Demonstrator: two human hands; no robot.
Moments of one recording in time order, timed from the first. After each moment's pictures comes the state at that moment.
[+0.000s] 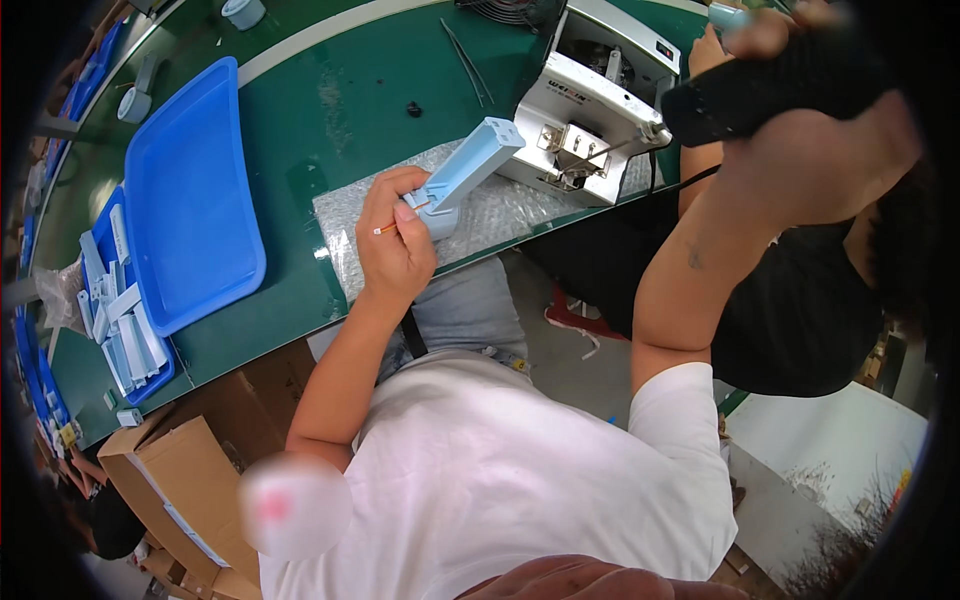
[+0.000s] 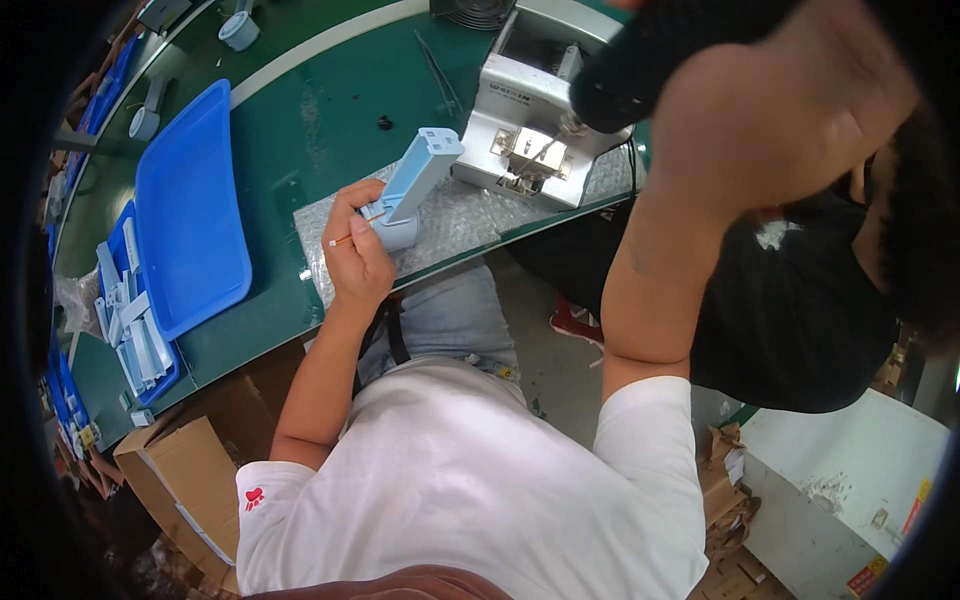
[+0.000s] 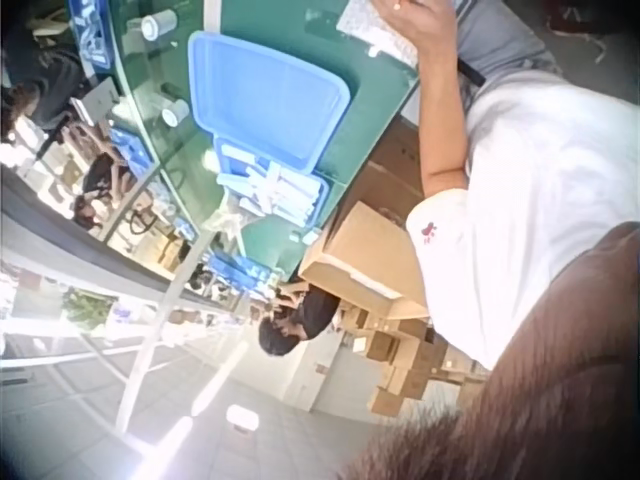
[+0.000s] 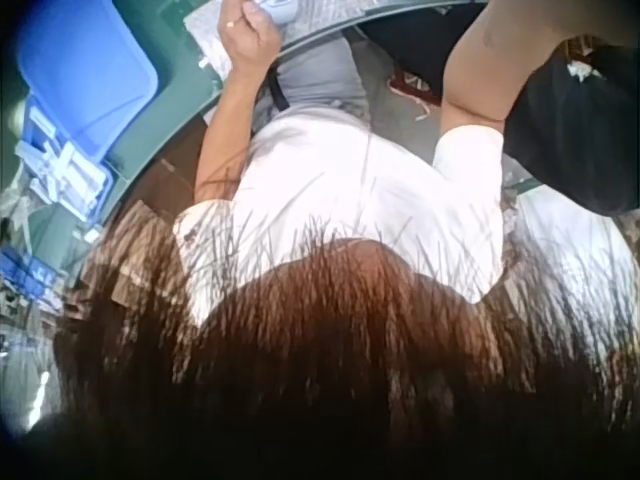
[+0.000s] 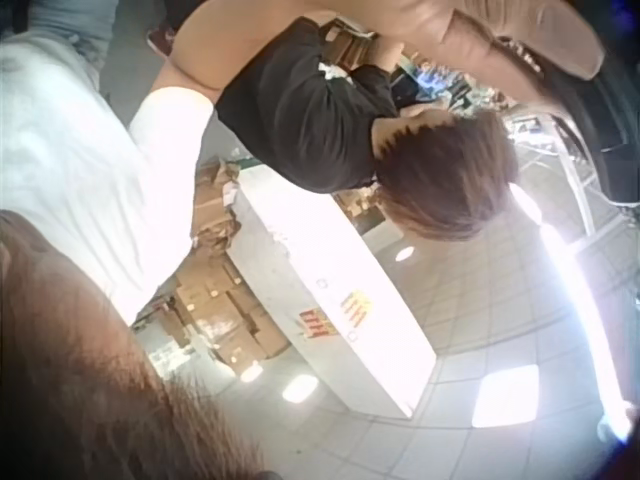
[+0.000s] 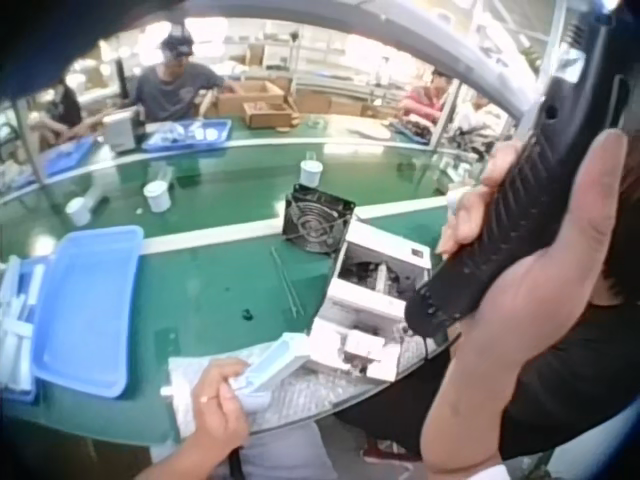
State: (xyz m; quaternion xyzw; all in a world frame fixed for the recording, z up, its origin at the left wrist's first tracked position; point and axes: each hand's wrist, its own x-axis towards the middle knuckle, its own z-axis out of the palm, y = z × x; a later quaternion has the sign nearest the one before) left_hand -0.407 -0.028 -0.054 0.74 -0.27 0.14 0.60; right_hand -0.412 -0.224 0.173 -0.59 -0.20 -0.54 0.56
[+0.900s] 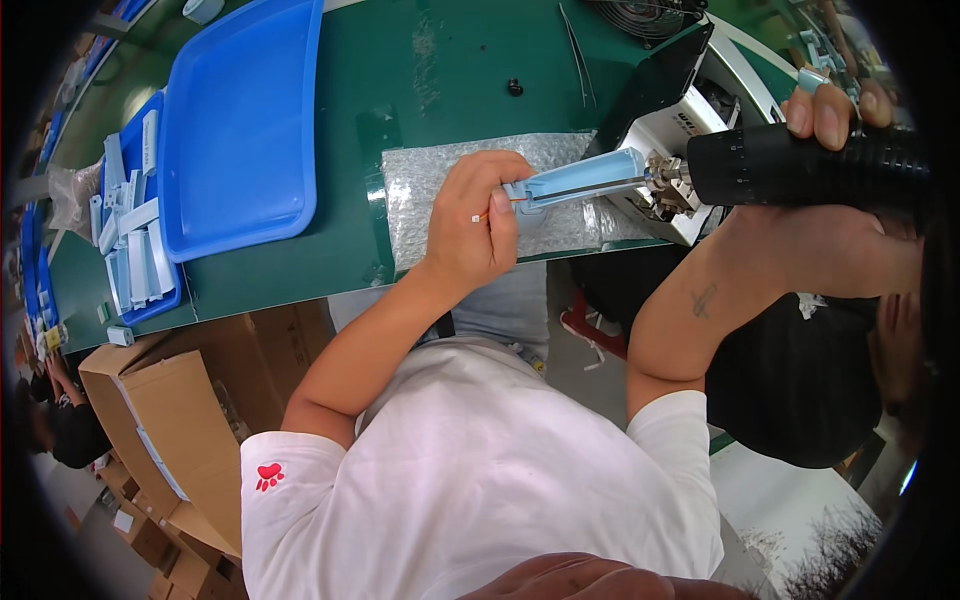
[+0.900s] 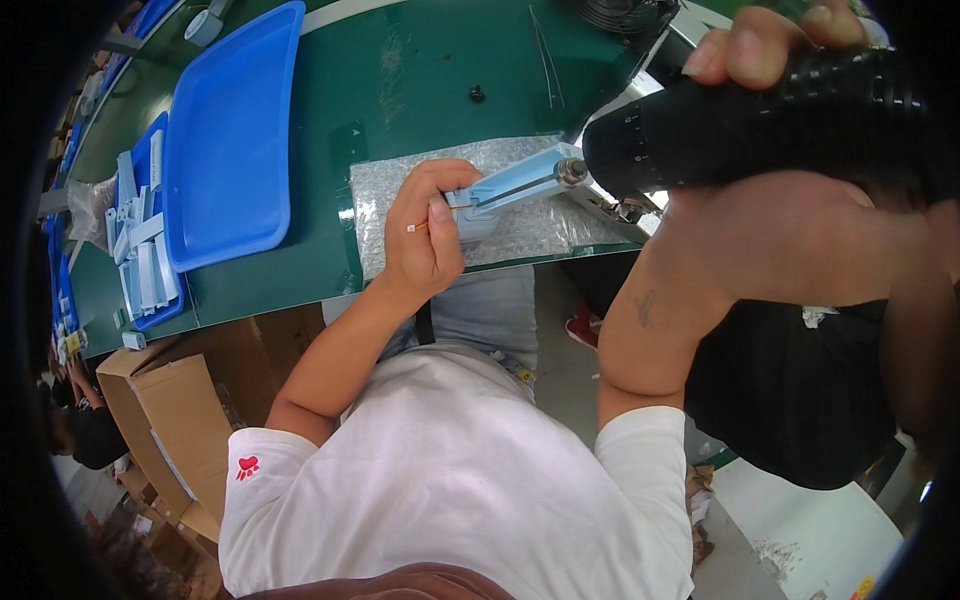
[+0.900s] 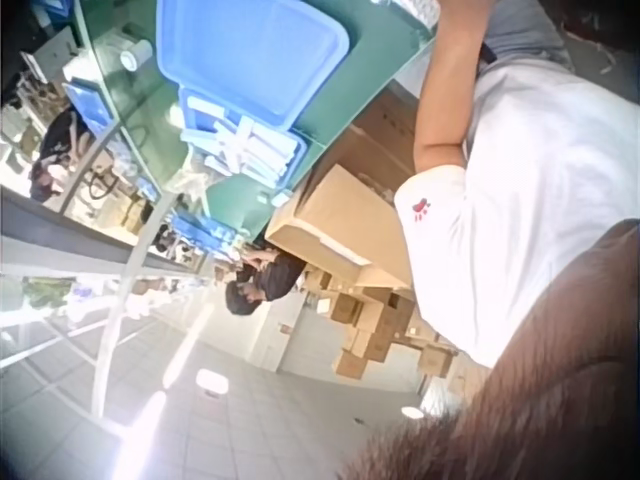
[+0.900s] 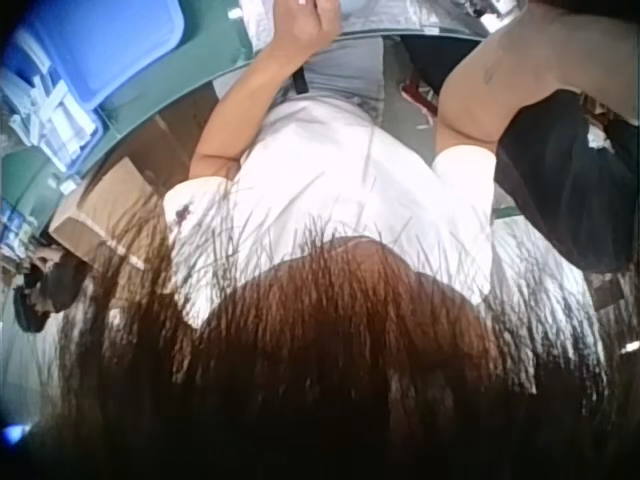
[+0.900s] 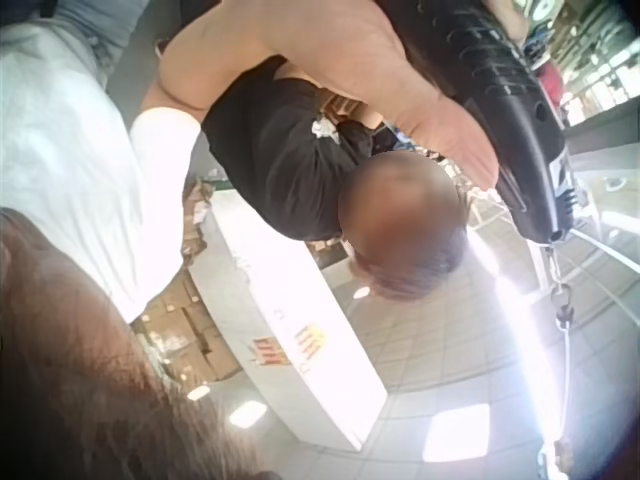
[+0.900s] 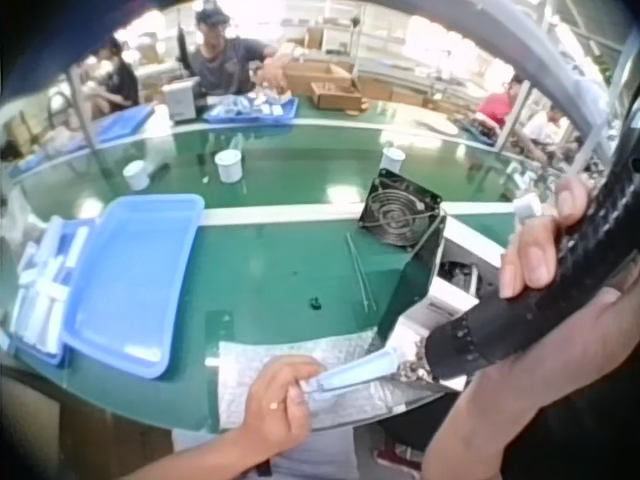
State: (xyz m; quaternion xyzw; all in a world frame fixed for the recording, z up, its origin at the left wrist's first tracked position) left_hand -0.408 -0.026 -0.052 0.74 -0.29 0.14 0.60; right_hand -0.401 -0.258 0.142 -0.56 -0.12 -0.37 0.73
